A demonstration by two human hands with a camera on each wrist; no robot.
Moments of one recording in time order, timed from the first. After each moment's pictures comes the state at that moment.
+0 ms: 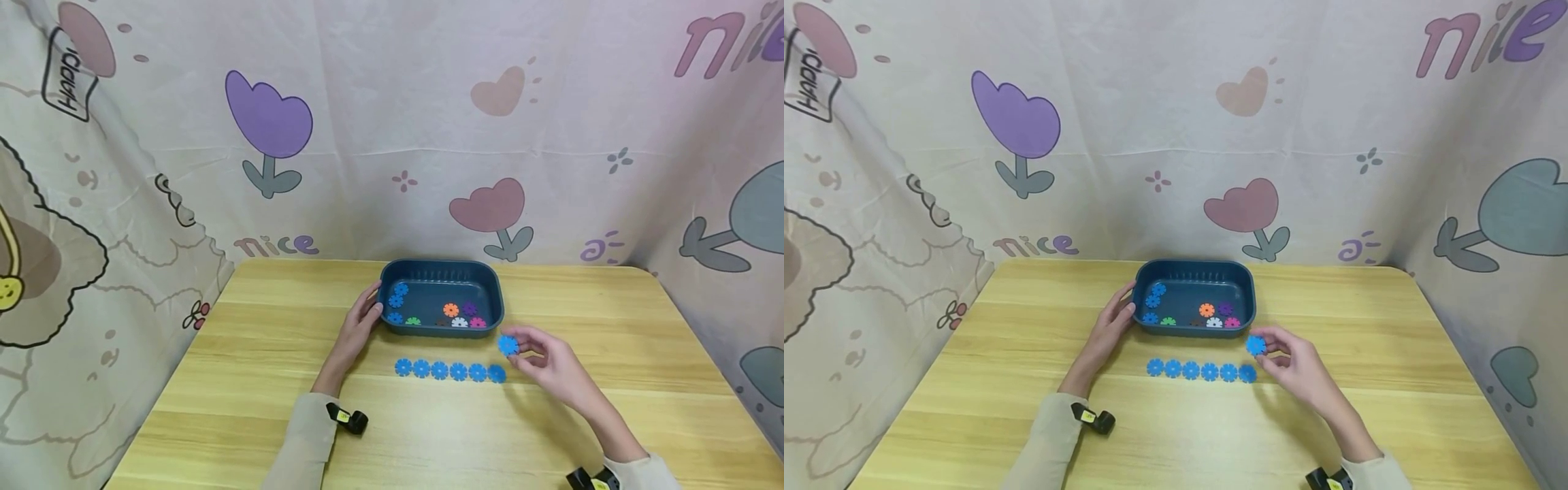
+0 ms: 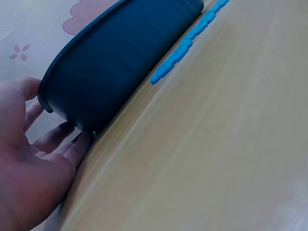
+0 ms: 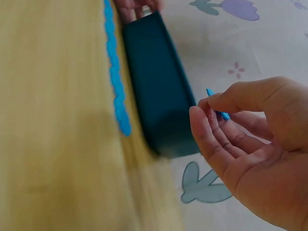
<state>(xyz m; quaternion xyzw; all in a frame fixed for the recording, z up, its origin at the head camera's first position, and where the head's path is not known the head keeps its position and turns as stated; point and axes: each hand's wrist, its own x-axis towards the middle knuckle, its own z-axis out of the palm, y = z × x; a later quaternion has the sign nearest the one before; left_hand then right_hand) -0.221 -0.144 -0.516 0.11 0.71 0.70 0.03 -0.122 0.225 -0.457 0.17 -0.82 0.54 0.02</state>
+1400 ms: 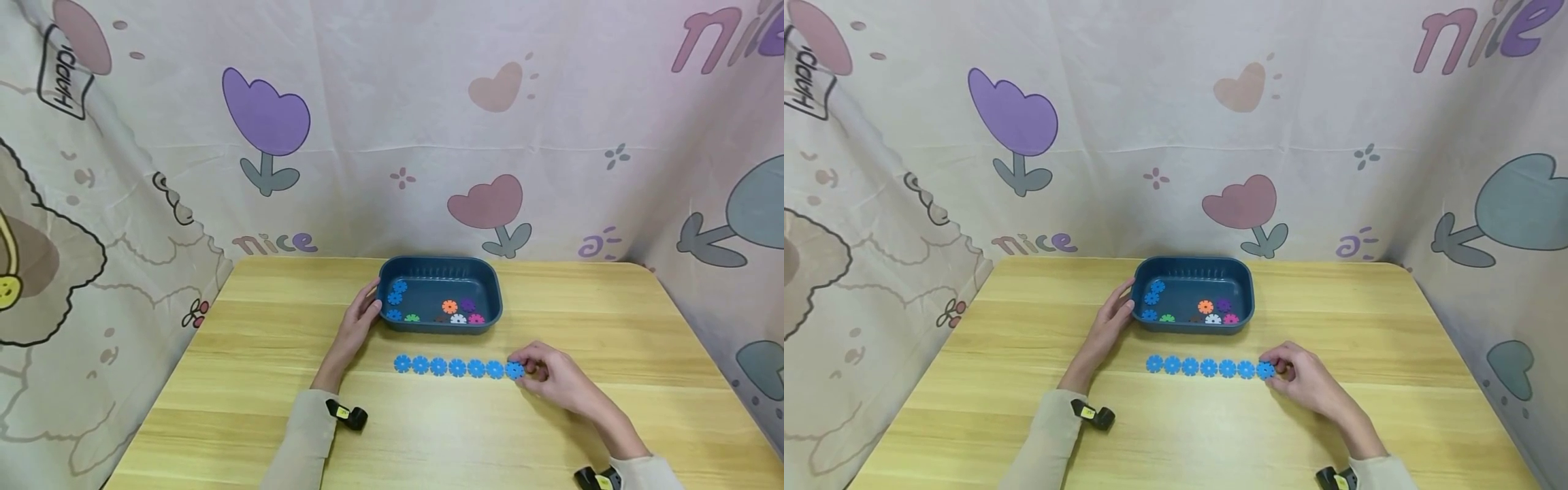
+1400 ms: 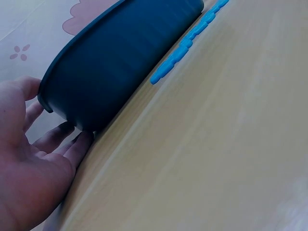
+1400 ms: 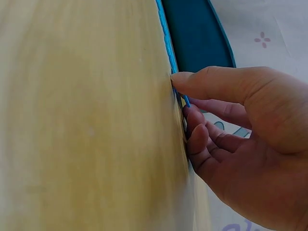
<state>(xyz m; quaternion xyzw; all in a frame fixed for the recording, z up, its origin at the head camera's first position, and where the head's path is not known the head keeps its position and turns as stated) -0.222 -0.145 -0.517 0.12 0.70 0.70 0.03 -0.119 0.254 -0.494 0.18 -0.89 0.41 -0.02</state>
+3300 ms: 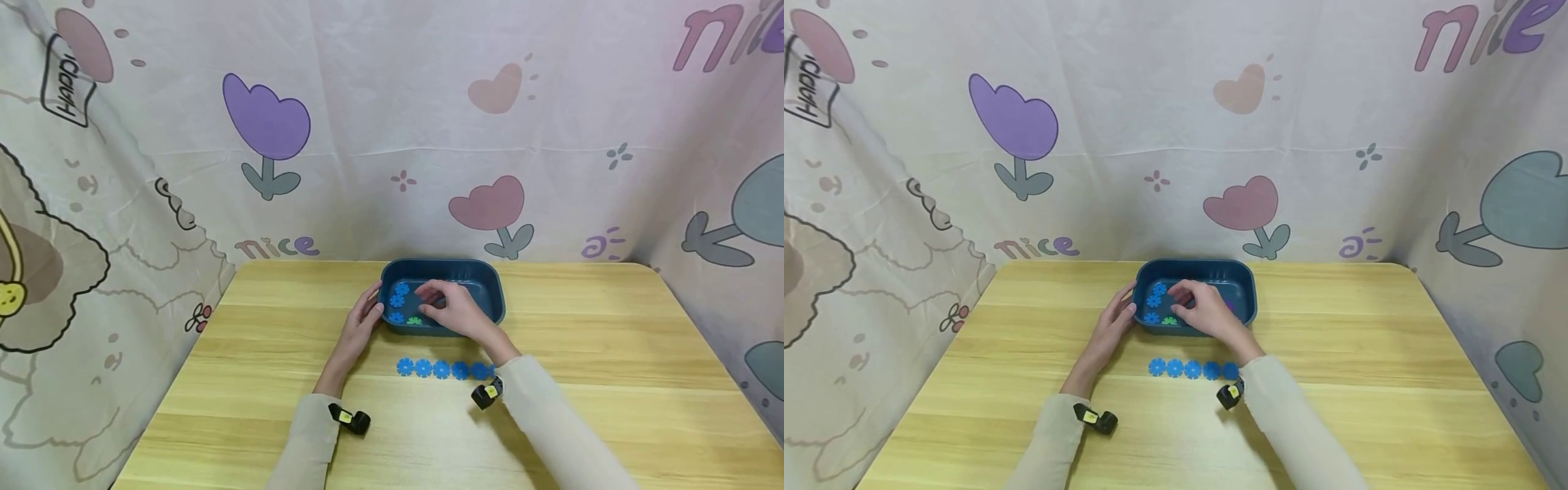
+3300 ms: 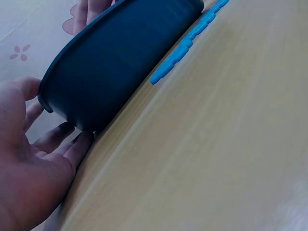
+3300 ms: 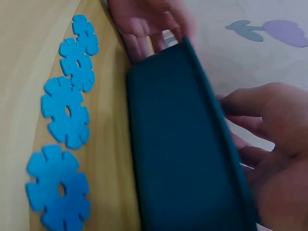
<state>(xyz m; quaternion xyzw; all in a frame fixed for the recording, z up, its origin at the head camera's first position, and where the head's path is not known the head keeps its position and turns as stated) -0.221 -0.144 -0.516 0.12 0.70 0.70 0.04 -0.232 0.103 -0.453 0.25 -0.85 0.46 -0.01</state>
